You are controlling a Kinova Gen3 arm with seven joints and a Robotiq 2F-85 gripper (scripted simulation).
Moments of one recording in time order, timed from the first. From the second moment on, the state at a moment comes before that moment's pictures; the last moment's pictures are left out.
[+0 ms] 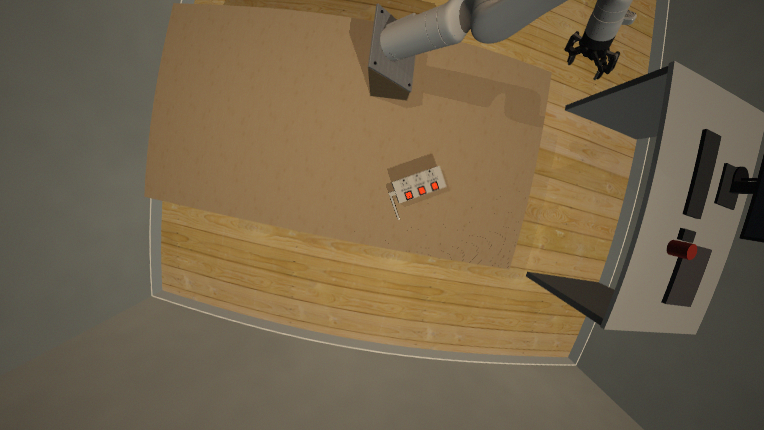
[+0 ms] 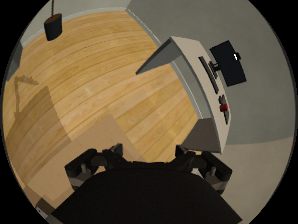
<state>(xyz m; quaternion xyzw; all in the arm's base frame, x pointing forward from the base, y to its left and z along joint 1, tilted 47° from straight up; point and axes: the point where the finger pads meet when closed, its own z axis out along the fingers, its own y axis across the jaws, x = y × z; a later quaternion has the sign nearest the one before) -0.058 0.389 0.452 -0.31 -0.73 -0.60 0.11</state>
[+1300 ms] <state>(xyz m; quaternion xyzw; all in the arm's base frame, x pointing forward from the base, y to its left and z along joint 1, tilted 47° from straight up) -0.058 0.389 0.452 -0.31 -0.73 -0.60 0.11</state>
